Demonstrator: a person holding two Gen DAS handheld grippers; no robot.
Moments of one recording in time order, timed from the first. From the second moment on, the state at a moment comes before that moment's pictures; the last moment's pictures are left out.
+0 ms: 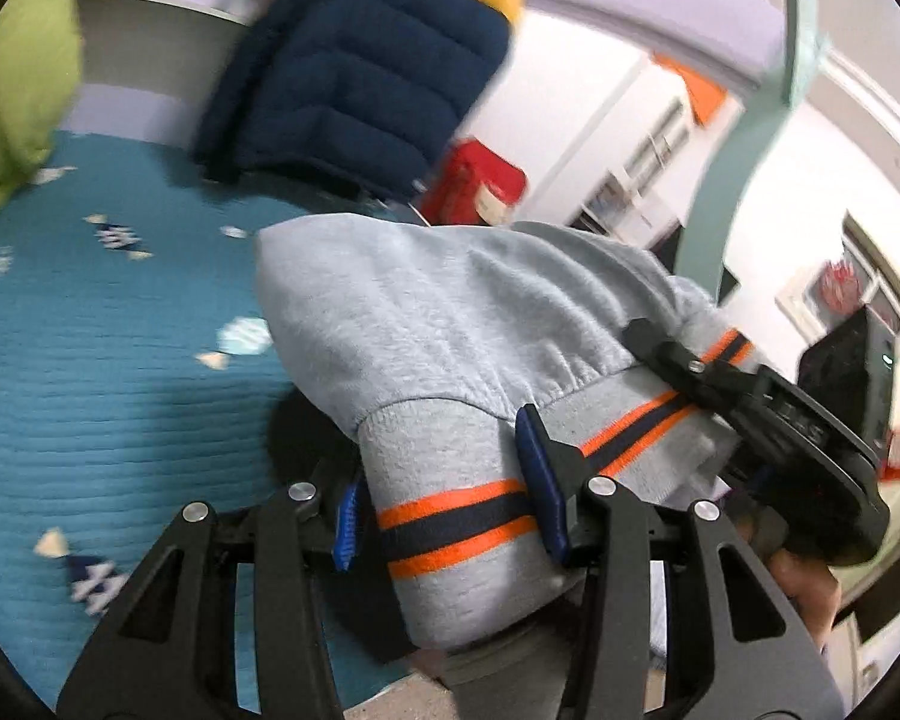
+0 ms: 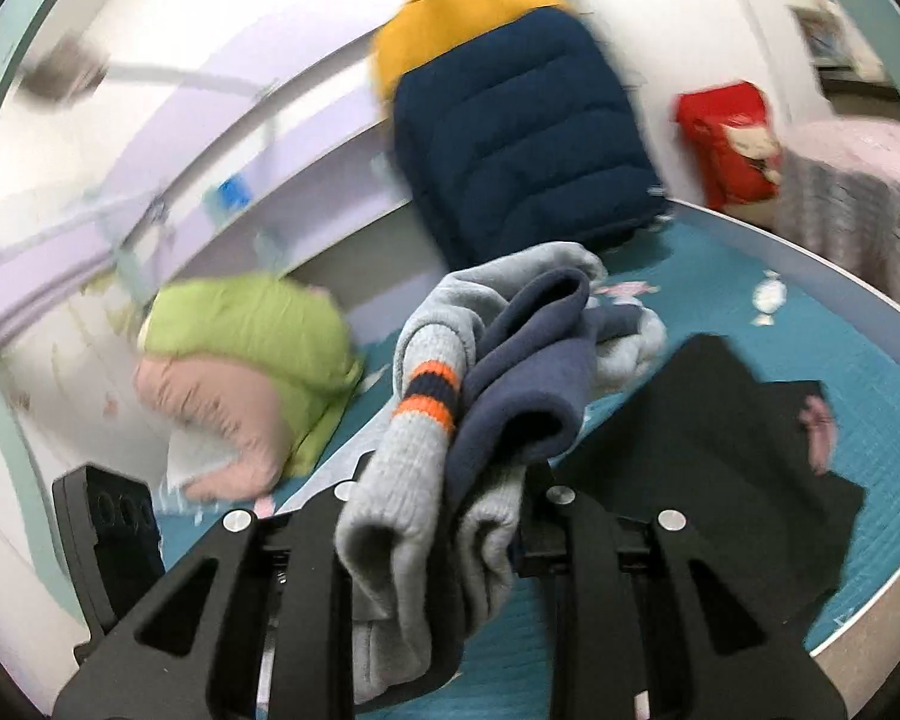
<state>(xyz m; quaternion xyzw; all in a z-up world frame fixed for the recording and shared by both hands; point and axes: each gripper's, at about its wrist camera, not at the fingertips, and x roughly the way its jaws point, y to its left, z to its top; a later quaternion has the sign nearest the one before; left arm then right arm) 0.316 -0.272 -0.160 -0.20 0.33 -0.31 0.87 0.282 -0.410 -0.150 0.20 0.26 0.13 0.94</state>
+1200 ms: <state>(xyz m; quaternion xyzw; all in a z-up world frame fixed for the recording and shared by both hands) 0.322 -0.309 -0.254 -0.15 0.44 -0.36 0.81 0.254 -0.570 -0.299 0.37 0.31 -0.12 0.87</state>
